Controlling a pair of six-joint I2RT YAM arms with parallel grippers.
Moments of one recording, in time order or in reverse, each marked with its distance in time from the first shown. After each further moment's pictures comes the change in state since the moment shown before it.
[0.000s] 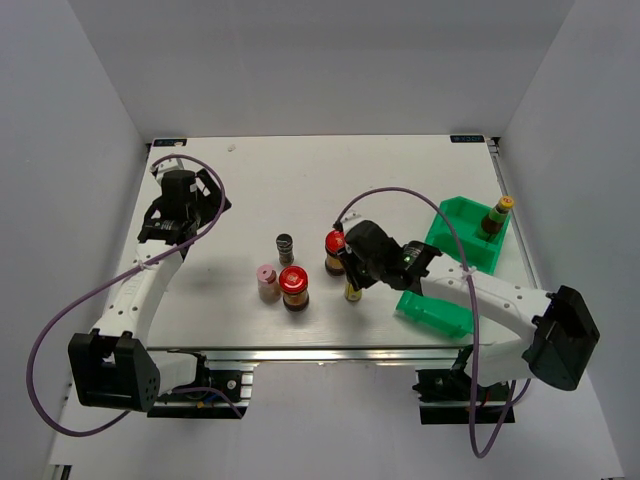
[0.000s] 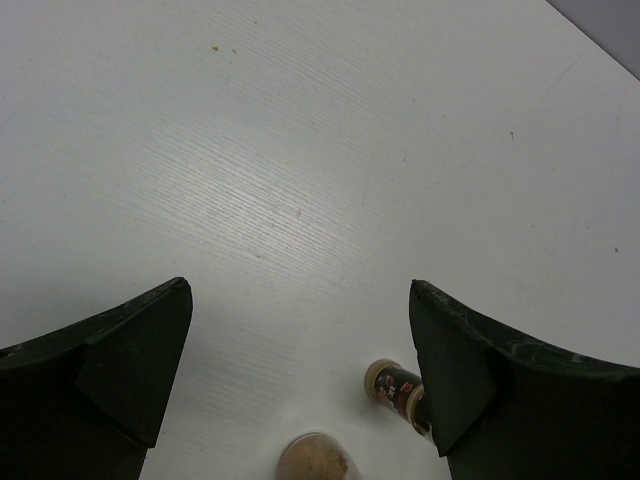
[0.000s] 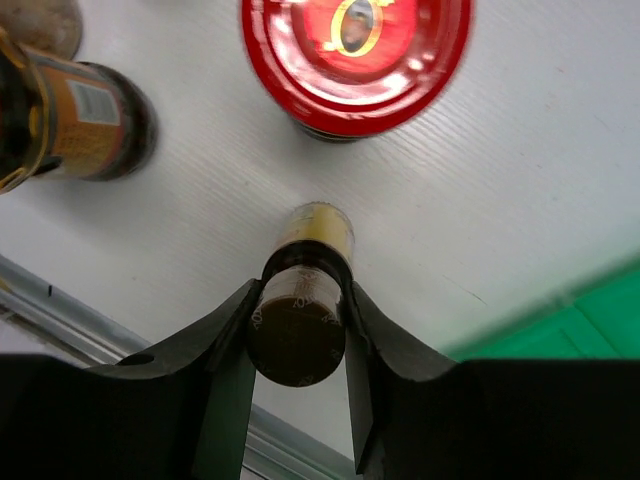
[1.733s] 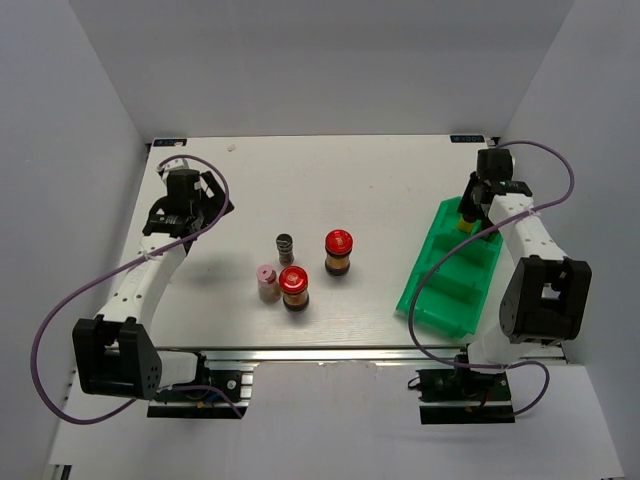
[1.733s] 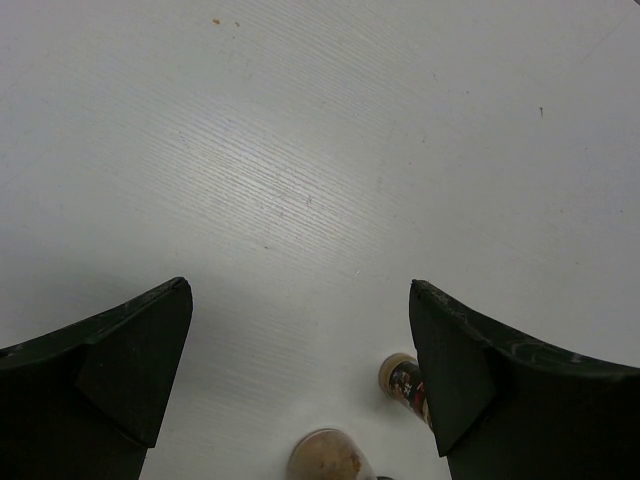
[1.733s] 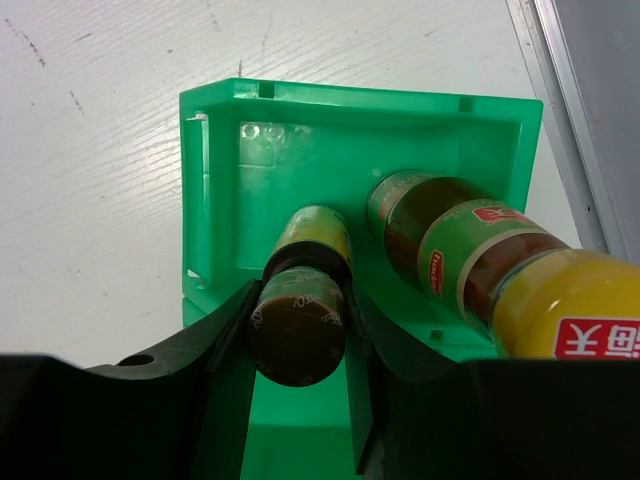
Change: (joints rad) left arm 0.000 0.061 0.010 -0.010 0.014 0.019; right arm -0.965 0.230 0.246 -0.022 0.047 0.033
